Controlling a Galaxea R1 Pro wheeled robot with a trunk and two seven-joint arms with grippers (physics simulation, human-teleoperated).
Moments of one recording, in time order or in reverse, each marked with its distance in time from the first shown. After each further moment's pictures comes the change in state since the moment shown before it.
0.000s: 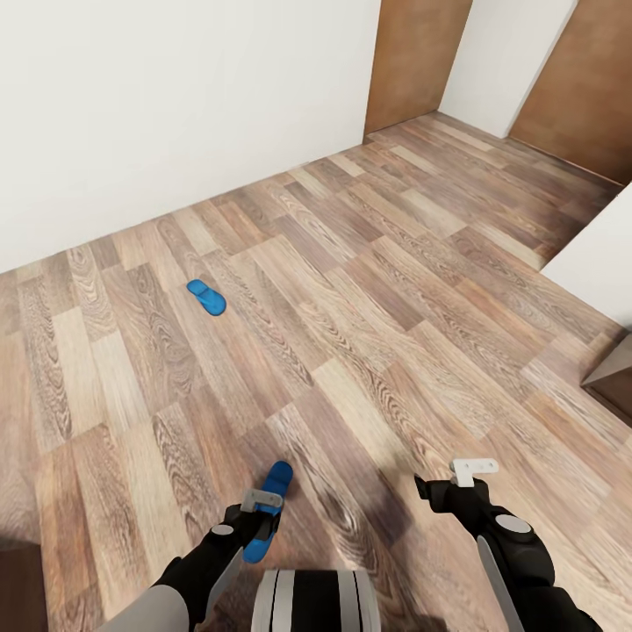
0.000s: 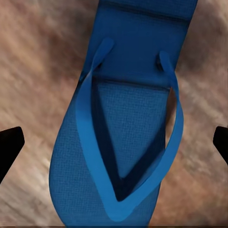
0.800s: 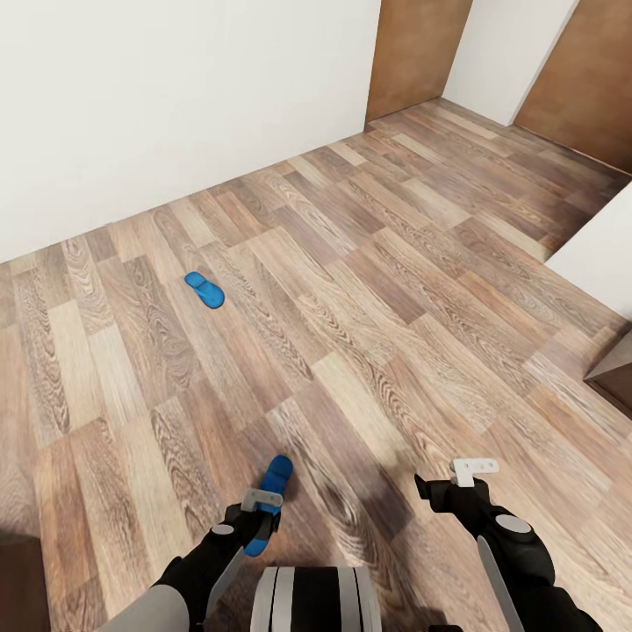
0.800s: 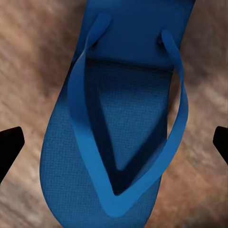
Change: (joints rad) left arm 0.000 -0.001 0.000 -0.002 0.000 -0.003 0.000; right arm 0.000 -0.001 0.000 0.000 0.001 -0.002 0.000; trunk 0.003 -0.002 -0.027
